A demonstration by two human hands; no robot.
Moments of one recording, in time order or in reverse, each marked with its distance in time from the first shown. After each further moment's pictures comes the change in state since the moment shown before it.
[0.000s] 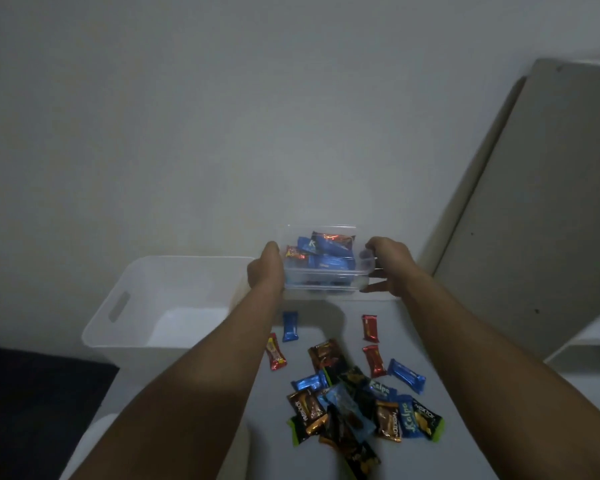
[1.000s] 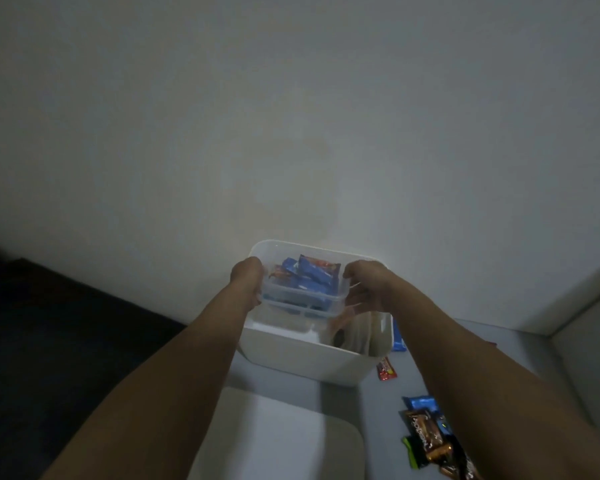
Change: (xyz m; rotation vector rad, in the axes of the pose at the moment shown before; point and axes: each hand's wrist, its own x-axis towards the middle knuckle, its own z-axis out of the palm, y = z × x) left_hand 0.145 0.045 -0.250 0.187 0.143 -0.157; right_hand -0.017 0.023 0.272 -0.307 -0.369 0.159
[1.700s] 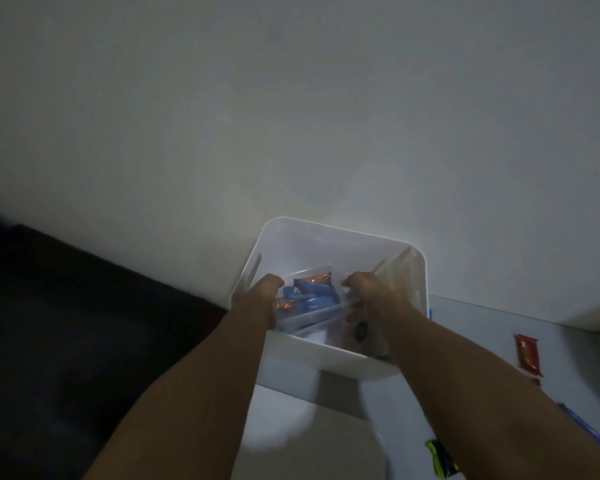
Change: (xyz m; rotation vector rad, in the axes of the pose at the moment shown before) left_hand 0.047 -0.061 0.006 -0.252 -0.081 -0.292; right_hand 0.092 0.052 0.049 0.080 0.120 0.170
